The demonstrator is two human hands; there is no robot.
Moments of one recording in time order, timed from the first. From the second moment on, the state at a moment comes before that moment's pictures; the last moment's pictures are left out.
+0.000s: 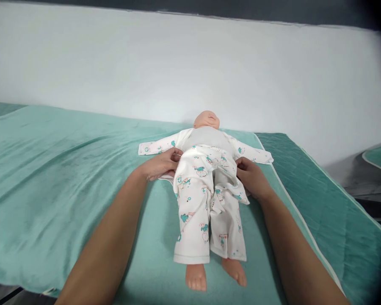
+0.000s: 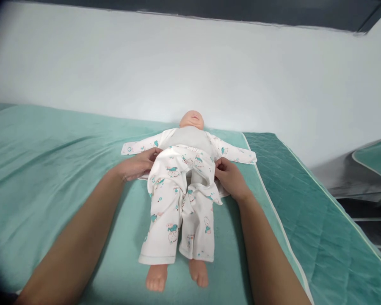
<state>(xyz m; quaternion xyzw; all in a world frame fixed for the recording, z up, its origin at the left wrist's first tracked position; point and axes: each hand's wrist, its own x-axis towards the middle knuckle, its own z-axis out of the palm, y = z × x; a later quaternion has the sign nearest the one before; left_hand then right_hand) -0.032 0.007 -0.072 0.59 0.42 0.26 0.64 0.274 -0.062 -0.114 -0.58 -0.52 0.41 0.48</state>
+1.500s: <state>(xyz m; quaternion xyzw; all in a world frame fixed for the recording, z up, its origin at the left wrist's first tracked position) -0.017 -0.006 -0.071 0.60 0.45 0.22 0.63 0.262 -0.065 -0.104 -0.56 -0.51 0.45 0.48</state>
